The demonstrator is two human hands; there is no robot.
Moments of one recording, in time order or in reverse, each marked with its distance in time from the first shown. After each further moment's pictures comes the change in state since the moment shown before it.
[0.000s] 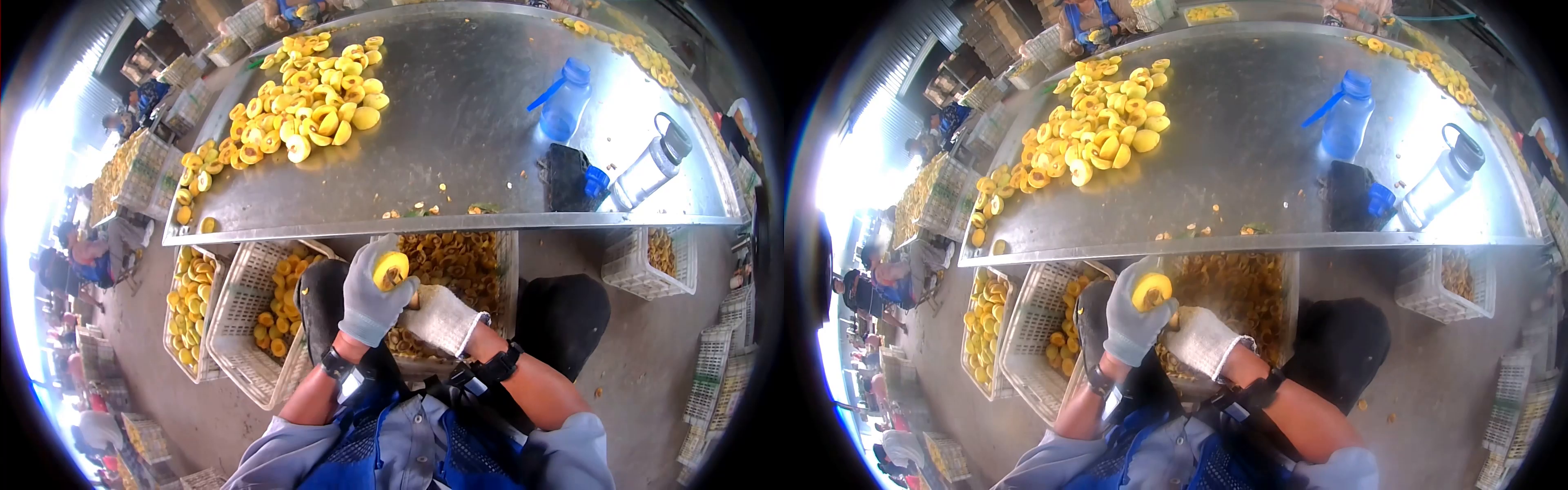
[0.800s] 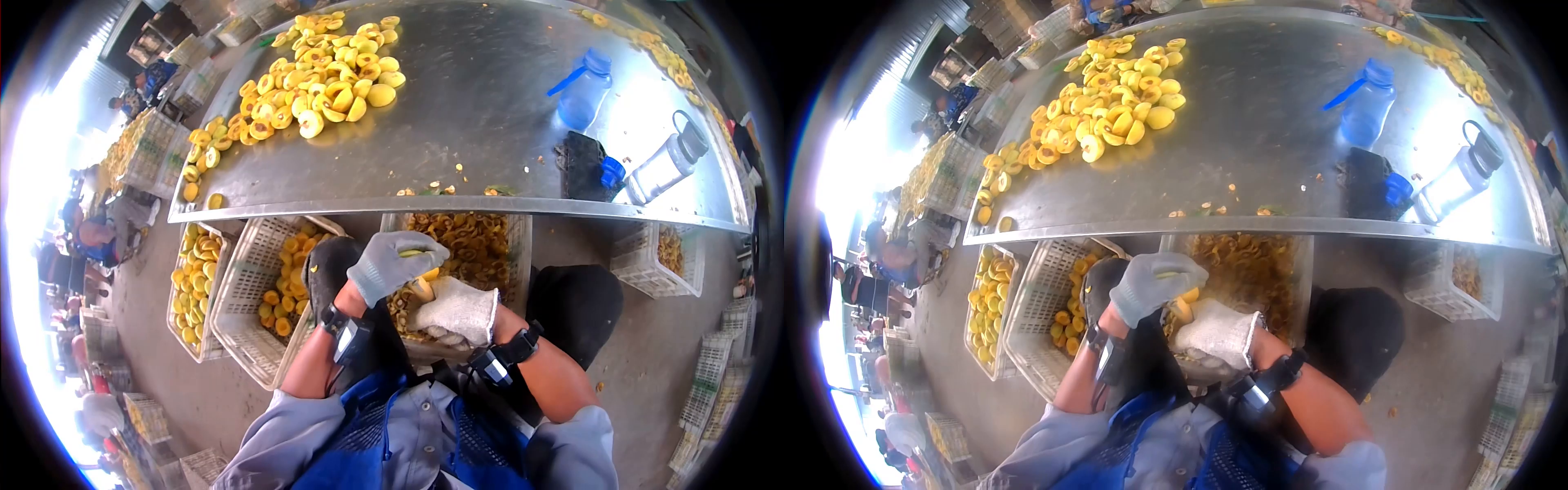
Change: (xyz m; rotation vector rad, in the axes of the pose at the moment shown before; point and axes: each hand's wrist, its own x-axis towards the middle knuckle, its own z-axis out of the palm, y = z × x) left_hand 0.030 -0.002 -0.019 -0.296 -0.582 -0.216; right_hand -0.019 -0.027 -0.016 0.579 -0.327 0.310
